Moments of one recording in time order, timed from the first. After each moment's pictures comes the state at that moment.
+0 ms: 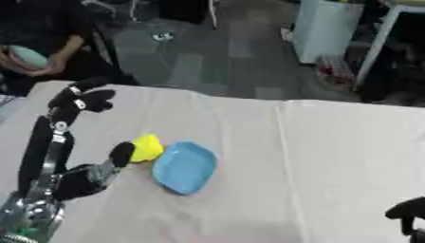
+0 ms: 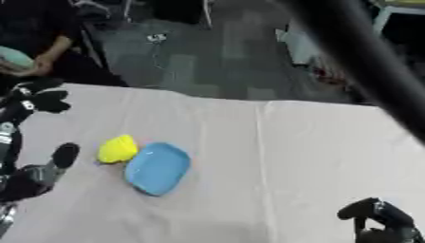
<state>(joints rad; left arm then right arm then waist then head) -0.08 0.55 -0.06 -1.99 -0.54 -0.15 0.41 0.18 -0.21 0.17 -1.99 0.76 -0.67 -0.54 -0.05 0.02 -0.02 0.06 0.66</state>
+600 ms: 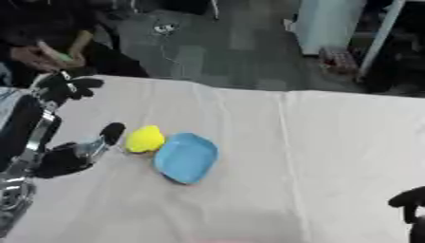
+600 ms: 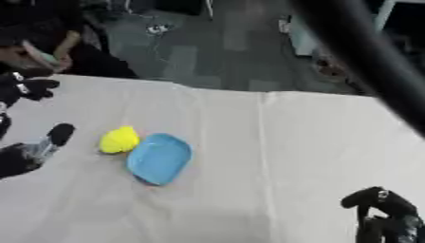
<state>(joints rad) -0.04 0.86 -0.07 -1.99 -0.49 0.01 0.24 0.18 -0.21 0.17 -1.99 0.76 -0.67 -0.55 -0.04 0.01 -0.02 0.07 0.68</state>
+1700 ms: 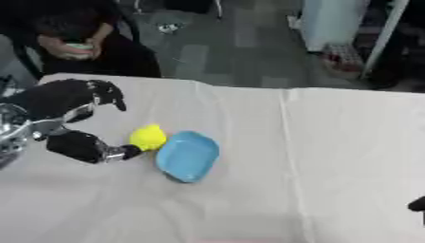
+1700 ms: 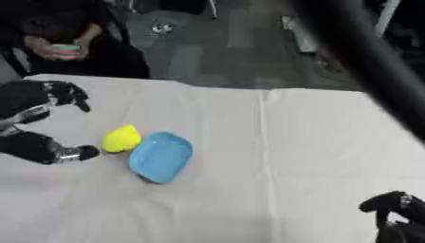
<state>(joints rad) -0.24 1.13 -0.19 -1.99 -0.68 0.21 -0.51 0.16 -0.24 0.16 -1.99 0.71 -0.69 -0.52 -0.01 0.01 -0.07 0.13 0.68</state>
